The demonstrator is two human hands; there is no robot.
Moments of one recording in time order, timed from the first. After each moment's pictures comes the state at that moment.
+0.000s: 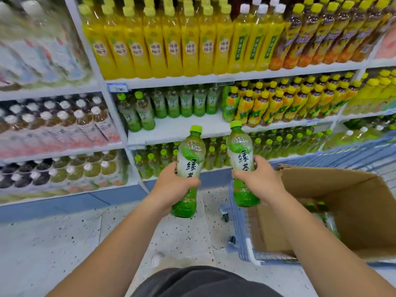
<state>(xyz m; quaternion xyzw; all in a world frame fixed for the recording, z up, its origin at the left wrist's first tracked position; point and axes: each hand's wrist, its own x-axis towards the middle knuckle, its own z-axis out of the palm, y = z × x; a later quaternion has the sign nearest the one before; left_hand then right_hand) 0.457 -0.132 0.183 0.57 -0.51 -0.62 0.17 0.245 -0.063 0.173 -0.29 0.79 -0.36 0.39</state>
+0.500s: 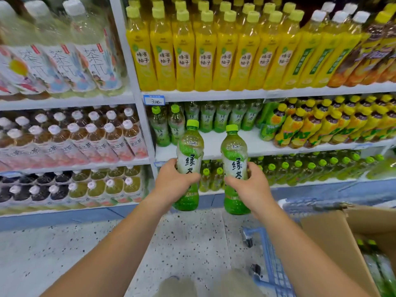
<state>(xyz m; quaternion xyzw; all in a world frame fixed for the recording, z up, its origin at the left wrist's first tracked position) 0.541 -0.294 0.134 0.61 -0.54 -0.54 0.23 0.353 -0.219 0.120 -0.32 0.77 -0.40 0.37</state>
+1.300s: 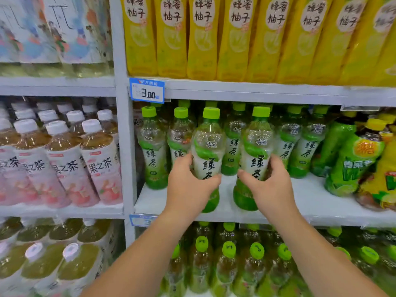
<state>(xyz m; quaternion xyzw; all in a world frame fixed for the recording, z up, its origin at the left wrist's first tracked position) 0.463 -0.484 -0.093 0.46 -0.62 -0.36 0.51 0.286 -0.449 -0.099 -0.48 0.64 -0.57 0.18</state>
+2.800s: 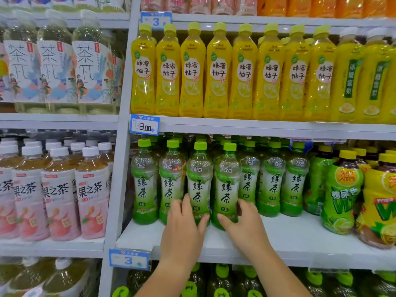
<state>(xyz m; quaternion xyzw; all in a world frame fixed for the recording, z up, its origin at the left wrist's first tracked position) 0.438 -0.507 -0.171 0.55 -0.72 0.01 0.43 0.276 -0.496 -0.169 -0.57 0.64 -0.51 0.11</state>
